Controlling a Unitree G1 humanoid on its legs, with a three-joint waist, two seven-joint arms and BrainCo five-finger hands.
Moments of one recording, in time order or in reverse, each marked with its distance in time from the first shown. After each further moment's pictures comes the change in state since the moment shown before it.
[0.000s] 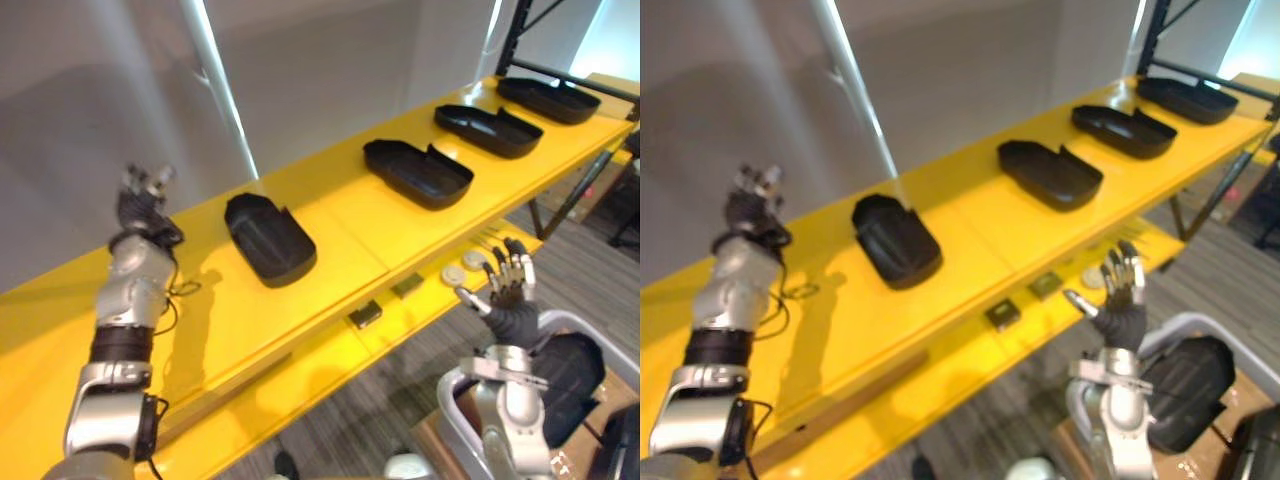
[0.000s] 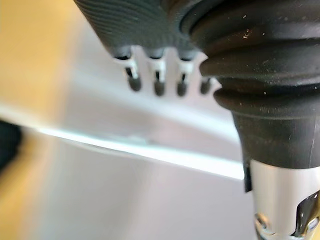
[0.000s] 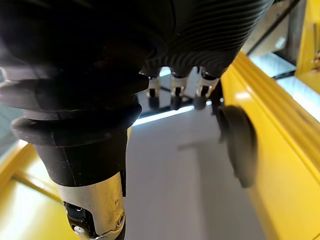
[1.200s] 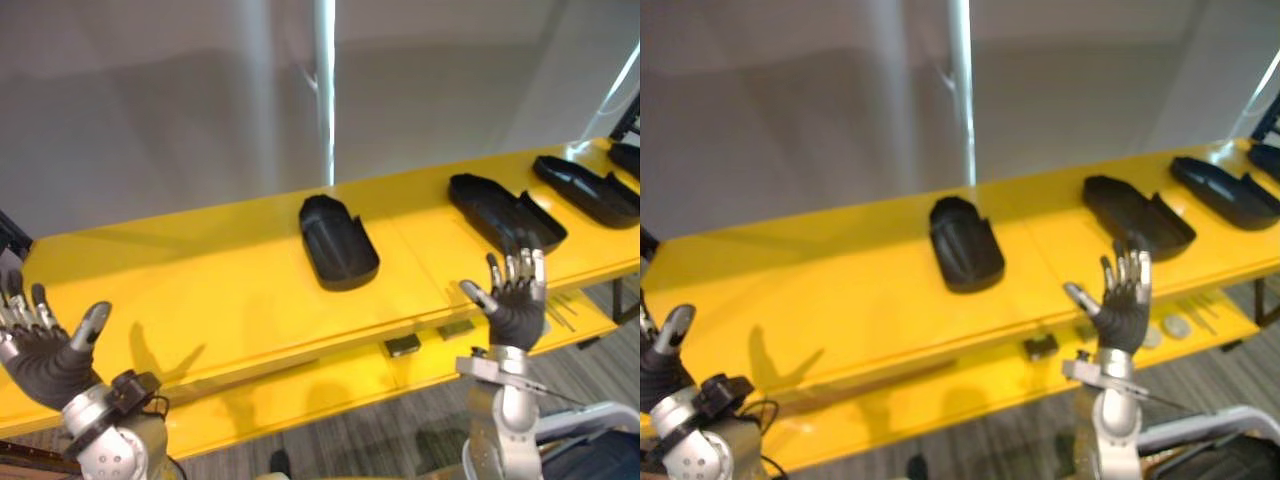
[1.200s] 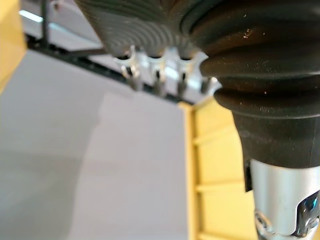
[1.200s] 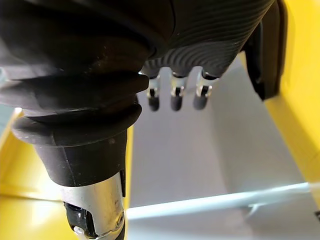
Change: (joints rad) left arm 0.907 -0.555 0.020 -0.688 0.584 -0.387 0.130; right arm 0.040 0.148 -0.015 -0.145 -0.054 0.057 -0.014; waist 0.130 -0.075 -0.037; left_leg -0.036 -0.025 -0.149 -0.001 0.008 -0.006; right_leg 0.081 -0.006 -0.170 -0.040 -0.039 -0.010
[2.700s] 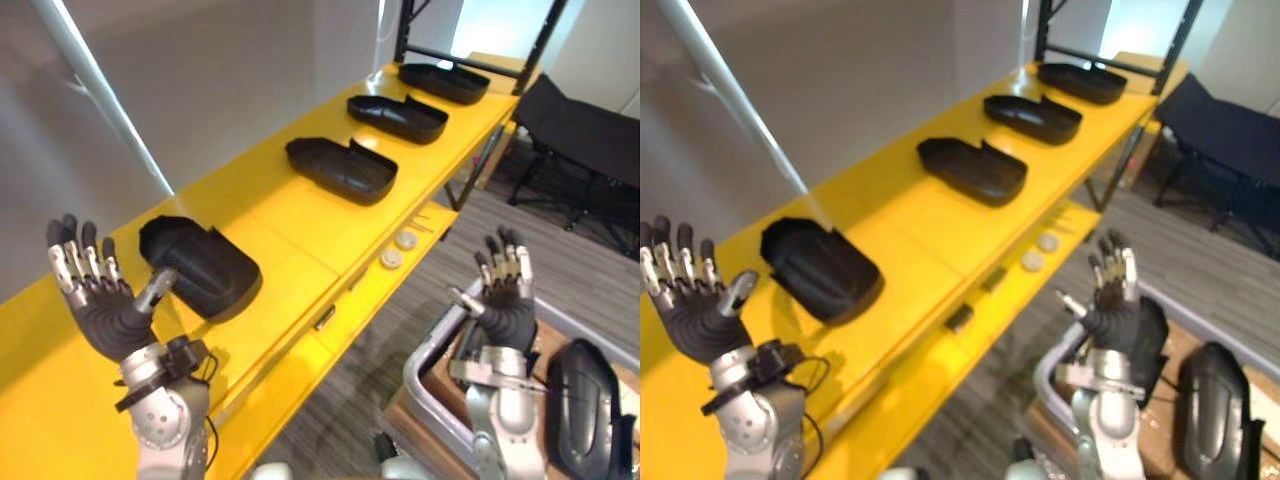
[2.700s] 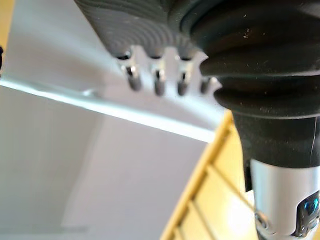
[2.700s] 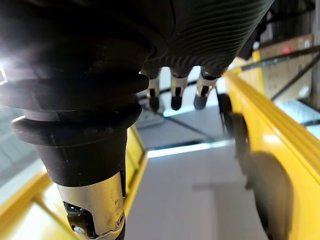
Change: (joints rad) left arm -0.142 0.081 -0.244 0.020 0.055 -0.031 0.098; right arm -0.010 -0.096 0.046 -0.004 -0.025 -0.002 0.024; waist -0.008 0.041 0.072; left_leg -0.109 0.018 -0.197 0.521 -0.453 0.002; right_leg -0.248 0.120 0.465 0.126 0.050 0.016
